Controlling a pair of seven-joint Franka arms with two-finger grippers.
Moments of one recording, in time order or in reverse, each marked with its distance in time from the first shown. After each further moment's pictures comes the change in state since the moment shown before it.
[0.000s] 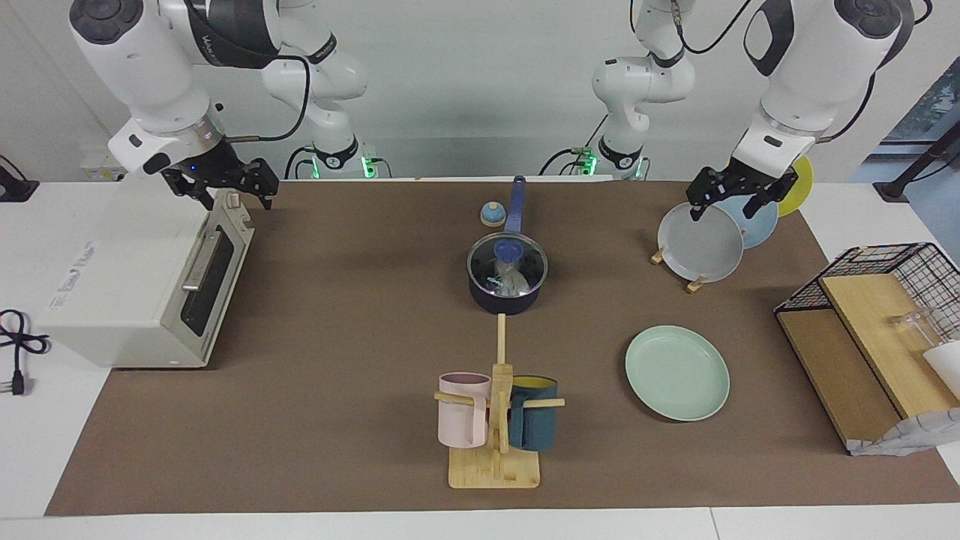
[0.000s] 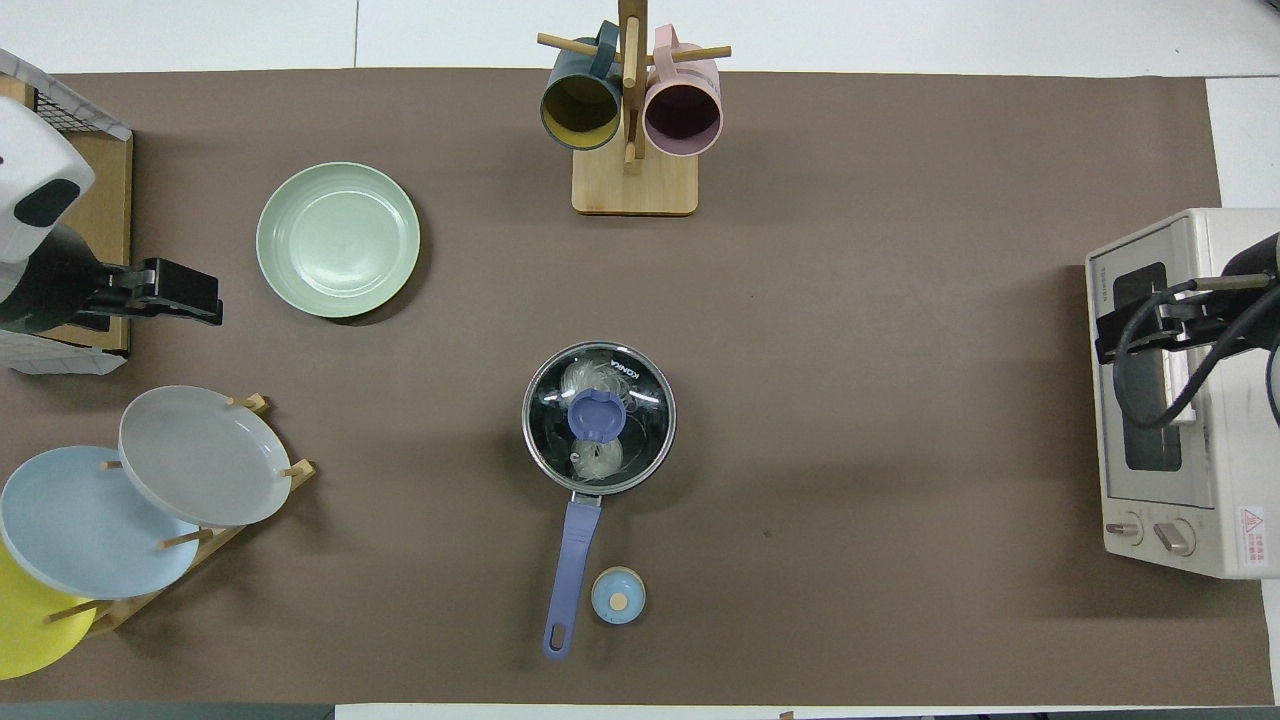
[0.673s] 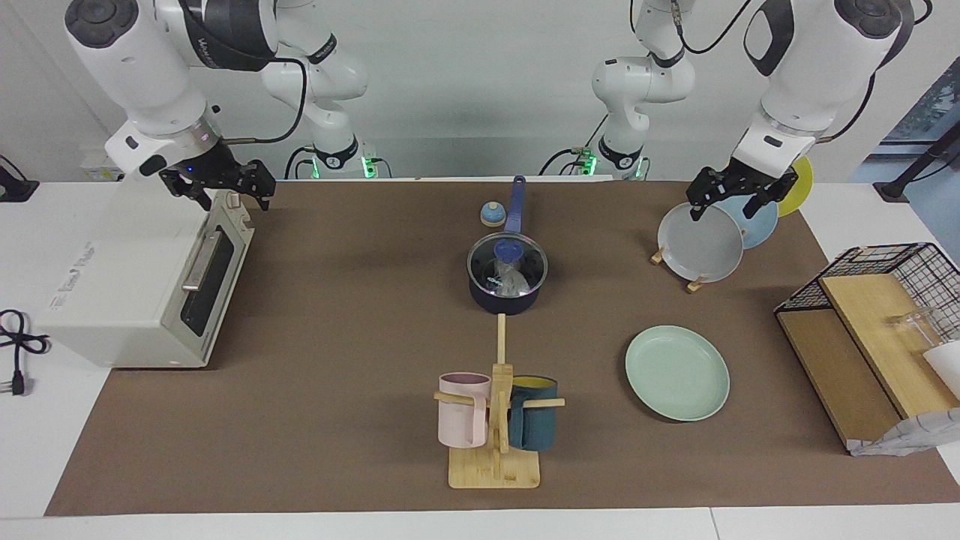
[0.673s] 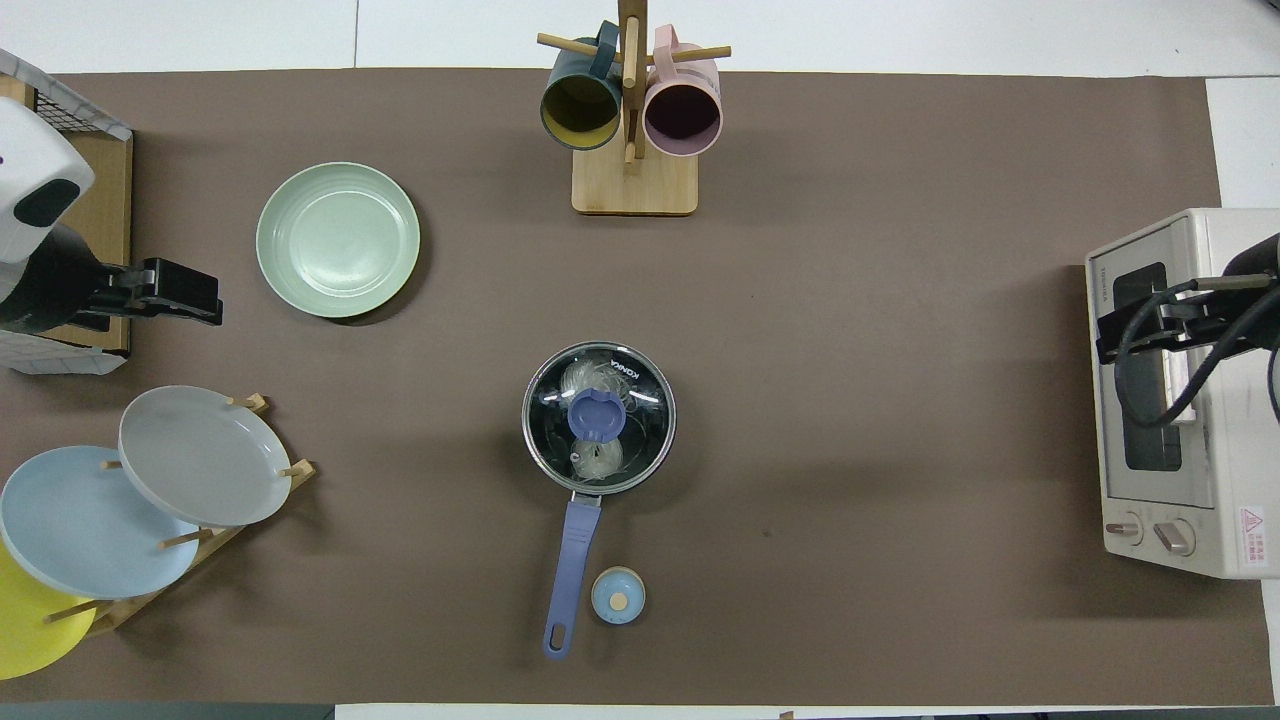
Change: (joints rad) left arm 0.000 0.000 0.000 0.000 0.000 0.000 0.000; right arm -0.003 0.001 -0.013 -0.011 0.000 0.000 0.000
